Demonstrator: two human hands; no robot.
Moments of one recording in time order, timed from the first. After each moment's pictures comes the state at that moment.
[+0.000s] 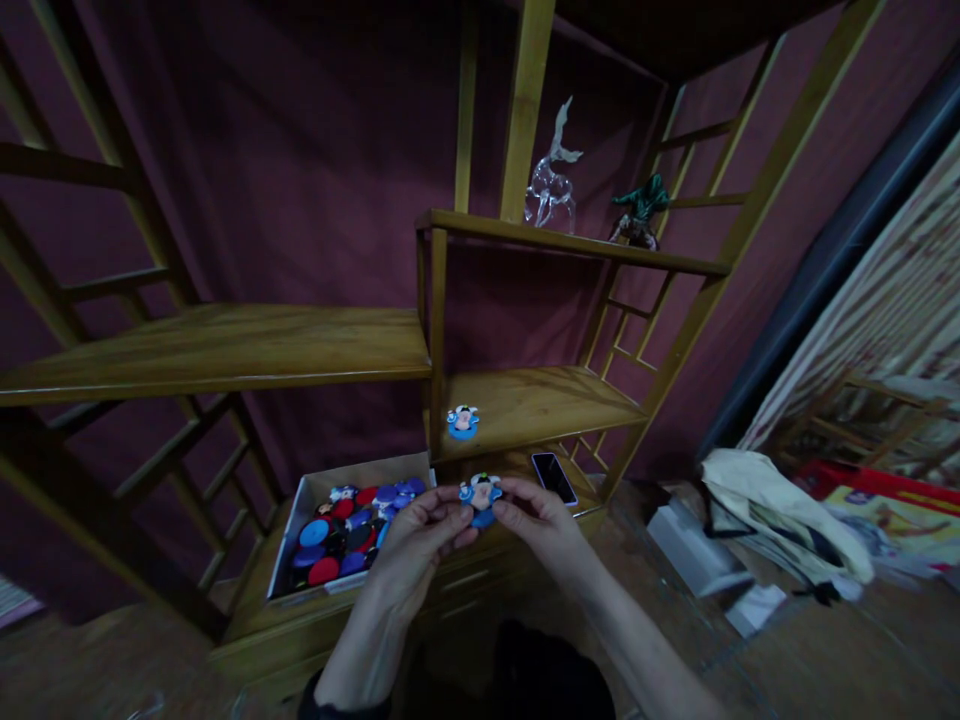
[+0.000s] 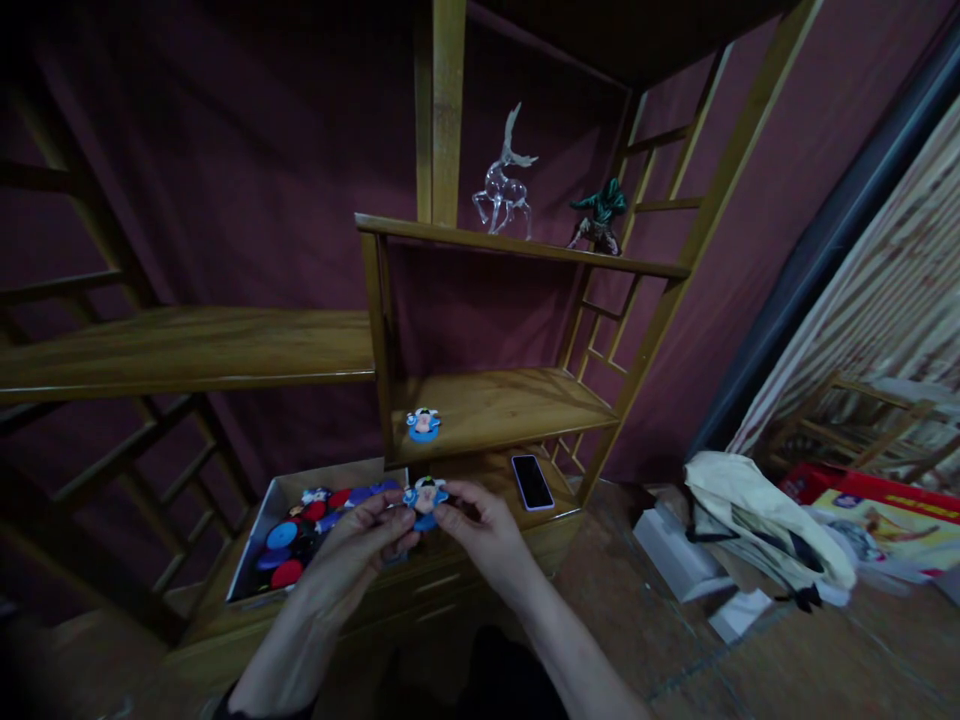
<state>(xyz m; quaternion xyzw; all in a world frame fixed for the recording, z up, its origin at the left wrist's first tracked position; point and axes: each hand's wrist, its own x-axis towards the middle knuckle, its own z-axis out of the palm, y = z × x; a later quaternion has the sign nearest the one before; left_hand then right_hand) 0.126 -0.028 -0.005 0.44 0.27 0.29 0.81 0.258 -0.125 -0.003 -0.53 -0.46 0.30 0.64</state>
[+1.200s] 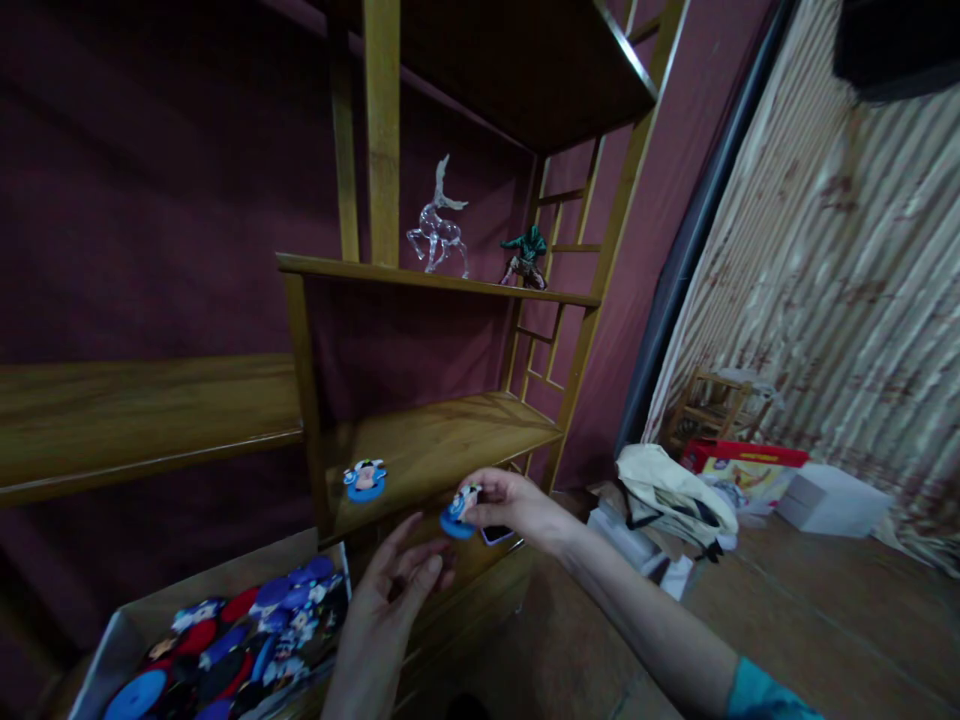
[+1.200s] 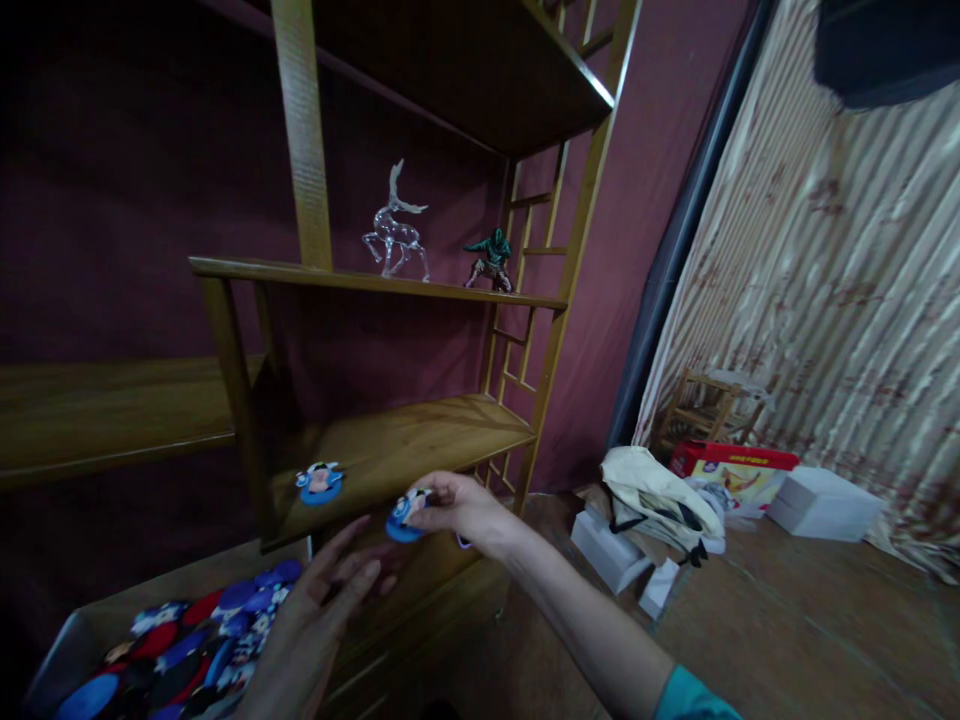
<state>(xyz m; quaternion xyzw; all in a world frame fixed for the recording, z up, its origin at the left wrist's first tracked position) 0.179 -0.069 0.008 0.52 0.24 0.33 0.75 0.349 -0.140 0.032 -0.52 -0.45 0.36 0.63</state>
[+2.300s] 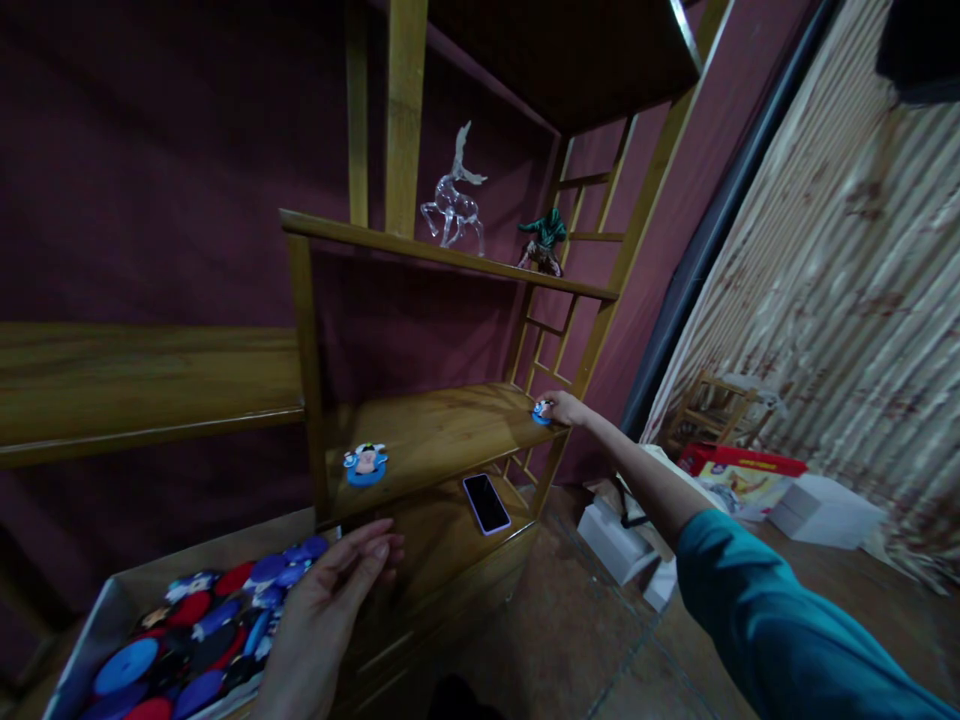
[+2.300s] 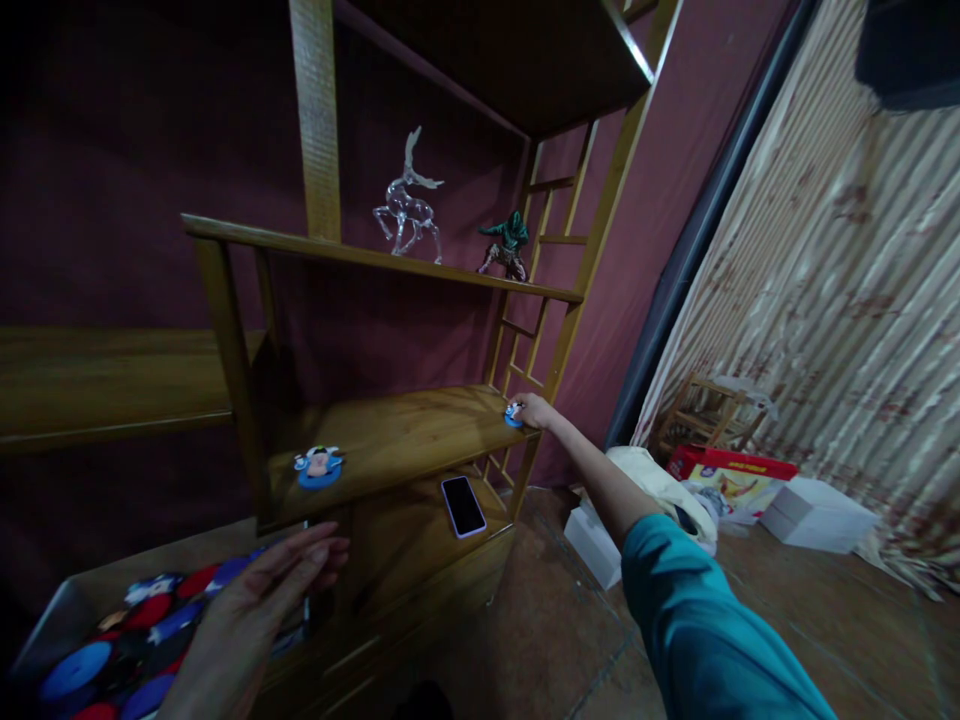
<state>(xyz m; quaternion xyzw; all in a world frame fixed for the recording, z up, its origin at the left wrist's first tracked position) 0.157 -0.024 -0.013 0.55 0.29 0.33 0.71 0.585 -0.125 0.049 -0.87 -0.39 0.04 0.31</state>
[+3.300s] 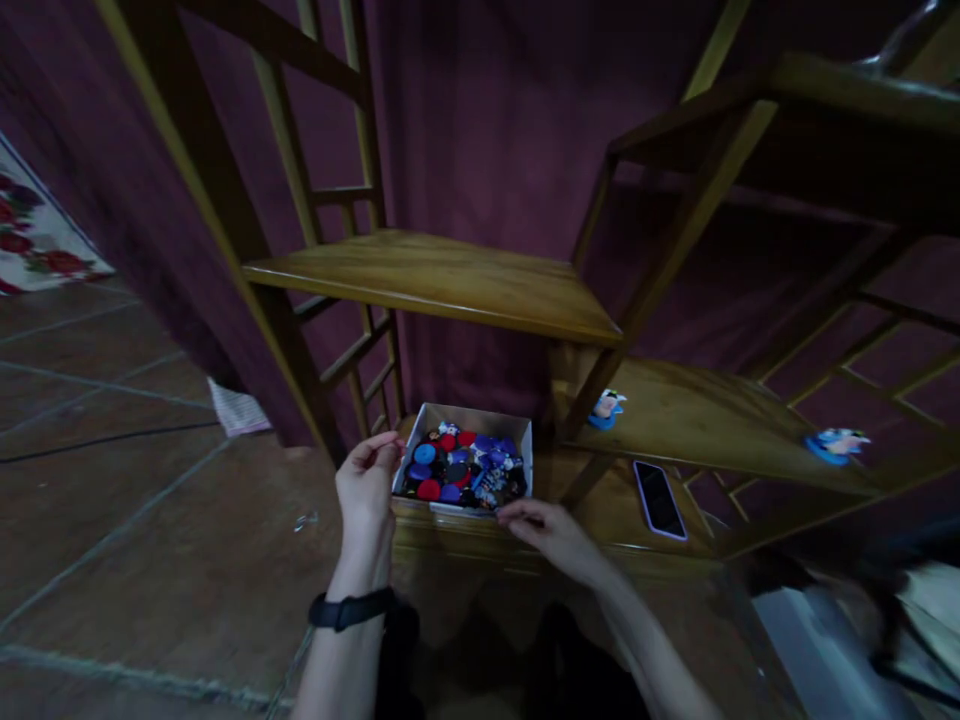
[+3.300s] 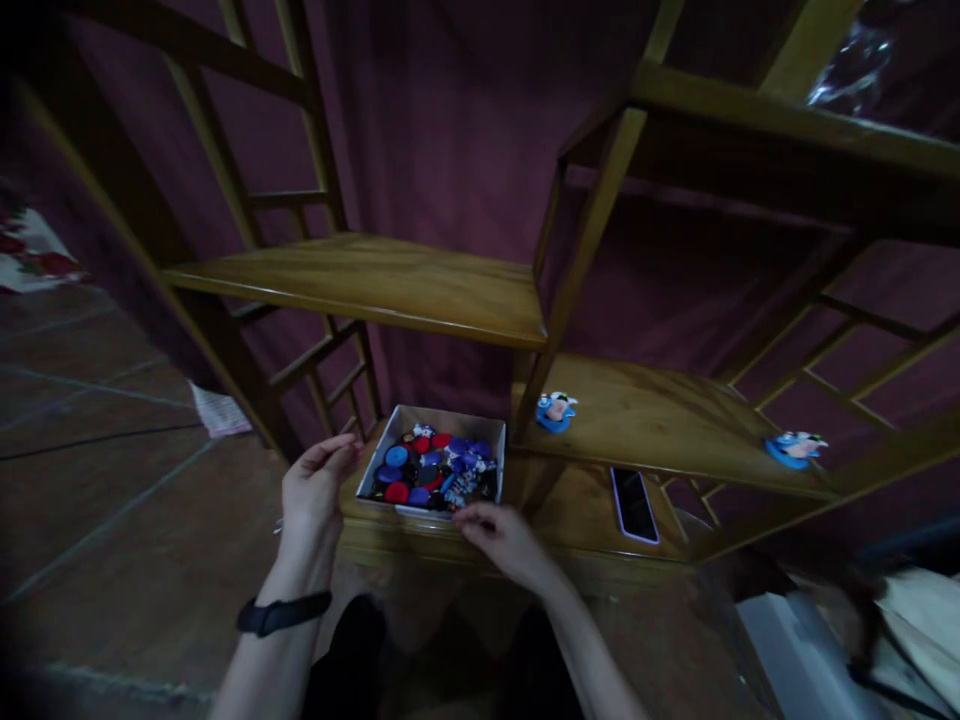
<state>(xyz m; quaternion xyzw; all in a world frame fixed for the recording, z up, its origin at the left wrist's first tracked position) 0.004 0.092 -0.088 0.31 0.46 0.66 0.50 0.224 -0.030 -0.114 -0.55 -0.61 0.45 0.36</state>
